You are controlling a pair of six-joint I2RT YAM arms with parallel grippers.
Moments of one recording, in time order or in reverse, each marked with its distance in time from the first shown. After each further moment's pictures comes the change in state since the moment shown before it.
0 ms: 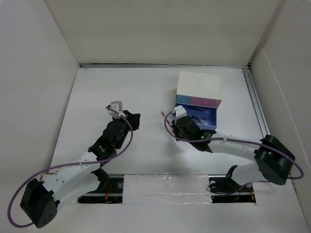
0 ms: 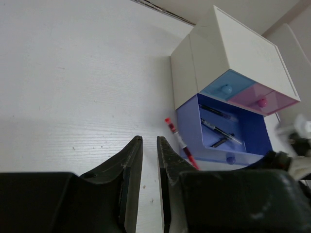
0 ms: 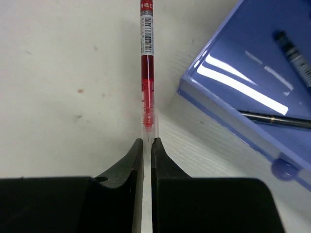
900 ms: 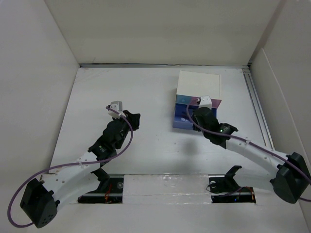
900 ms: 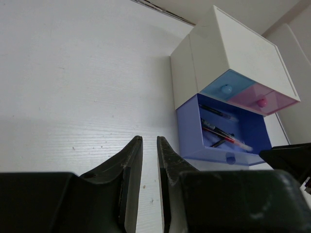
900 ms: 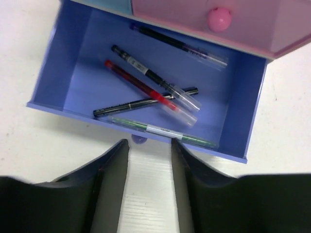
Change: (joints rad) left arm 0.000 0.000 0.000 0.000 0.001 0.000; right arm -0.196 -0.299 0.056 -0.368 0.220 0.031
